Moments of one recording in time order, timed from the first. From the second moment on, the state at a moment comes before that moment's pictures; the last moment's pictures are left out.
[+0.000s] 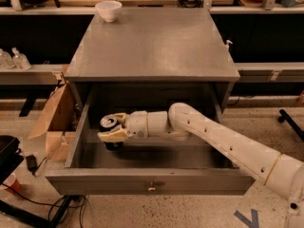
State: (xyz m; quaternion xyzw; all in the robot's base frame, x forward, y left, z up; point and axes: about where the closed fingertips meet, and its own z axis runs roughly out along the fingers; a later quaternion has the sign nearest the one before) arm 0.580 0.145 0.688 -0.49 0.57 0.48 0.46
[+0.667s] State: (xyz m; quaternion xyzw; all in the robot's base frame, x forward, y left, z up) arm 0.578 0.149 0.689 -0.49 0.57 0.48 0.45
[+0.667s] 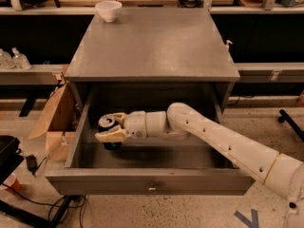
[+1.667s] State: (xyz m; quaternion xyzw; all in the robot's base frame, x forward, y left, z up) arm 0.576 0.152 0.689 -0.50 0.56 0.48 0.45
